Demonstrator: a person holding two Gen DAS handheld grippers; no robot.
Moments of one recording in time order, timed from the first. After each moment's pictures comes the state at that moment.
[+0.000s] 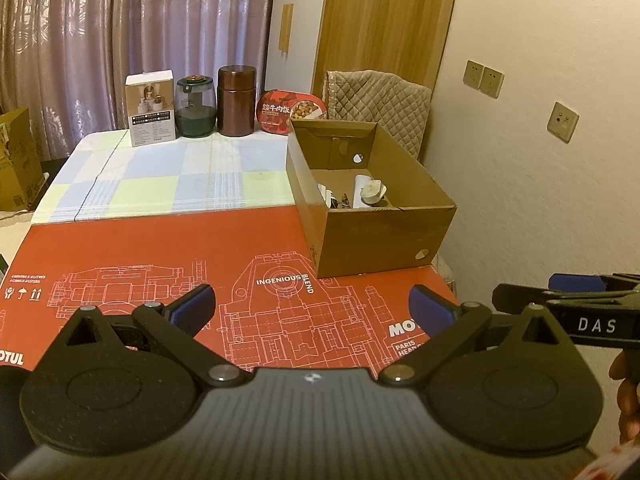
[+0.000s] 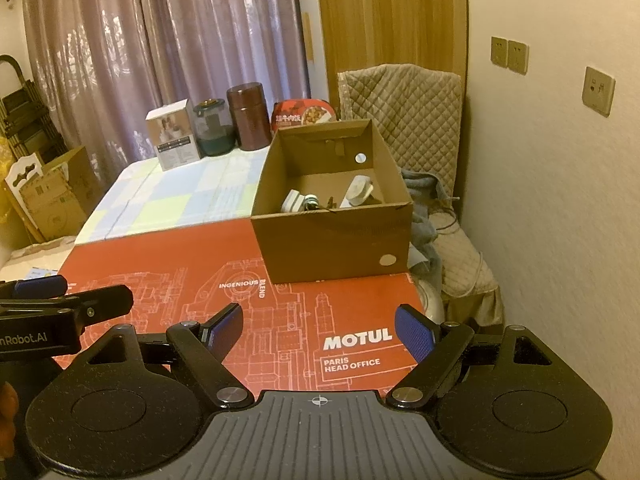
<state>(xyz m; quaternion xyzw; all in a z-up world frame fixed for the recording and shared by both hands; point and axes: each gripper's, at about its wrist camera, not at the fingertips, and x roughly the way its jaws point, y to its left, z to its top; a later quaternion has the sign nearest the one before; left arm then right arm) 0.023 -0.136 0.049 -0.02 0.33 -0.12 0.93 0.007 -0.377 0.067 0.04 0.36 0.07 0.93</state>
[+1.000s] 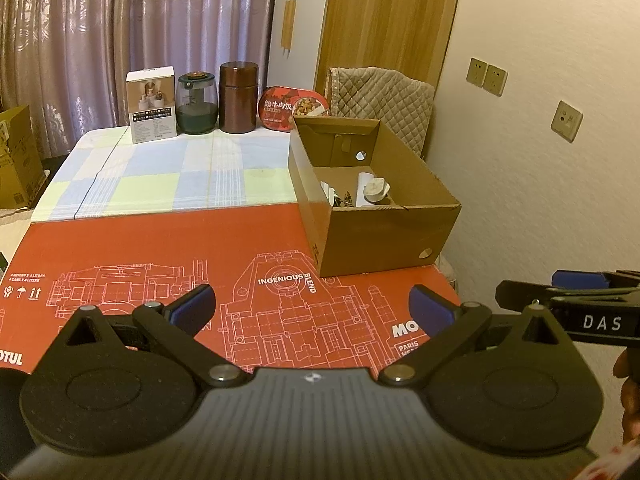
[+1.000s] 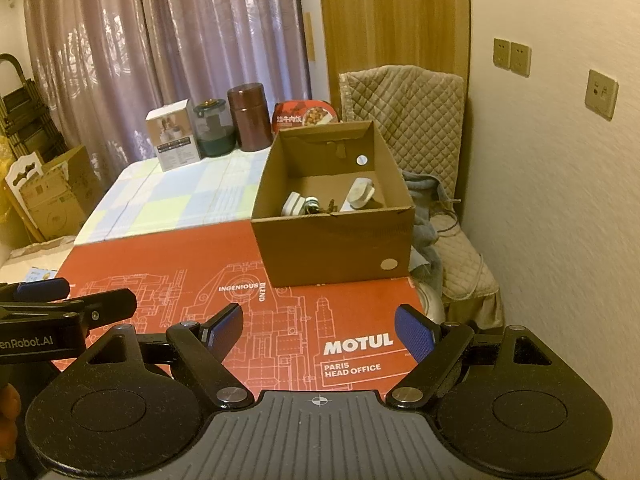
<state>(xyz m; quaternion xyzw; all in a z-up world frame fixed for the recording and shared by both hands) 0.030 -0.140 0.044 -0.02 0.34 -0.11 0.93 0.015 -0.374 0.067 0.03 0.36 0.07 0.93</state>
